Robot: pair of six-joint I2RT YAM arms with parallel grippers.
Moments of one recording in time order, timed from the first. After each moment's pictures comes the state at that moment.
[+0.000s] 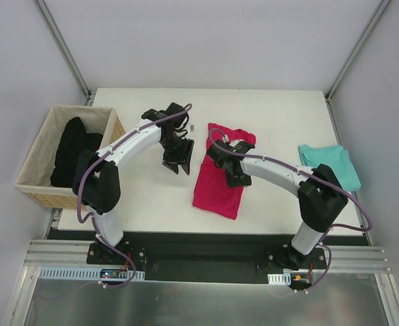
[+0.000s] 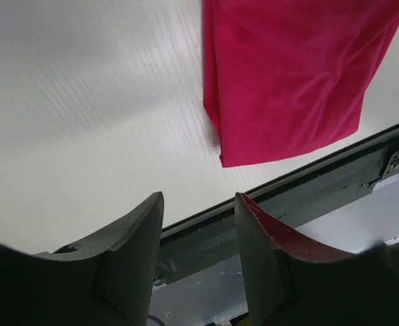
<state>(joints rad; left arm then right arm) -0.51 1.80 1.54 -1.10 0.33 -0.31 0.82 1.71 1.29 -1.03 0.44 0.70</state>
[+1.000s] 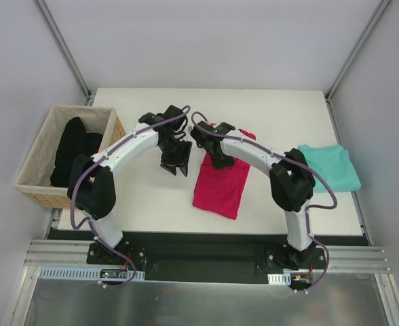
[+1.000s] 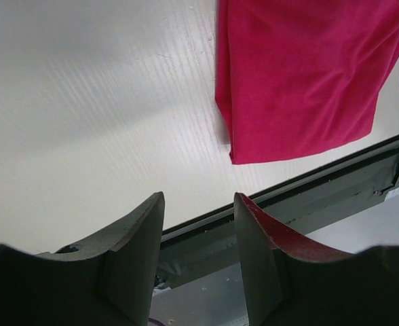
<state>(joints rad) -0.53 1.74 1.46 -1.07 0.29 -0.33 0.81 1.99 1.65 -1.08 0.47 0.61</state>
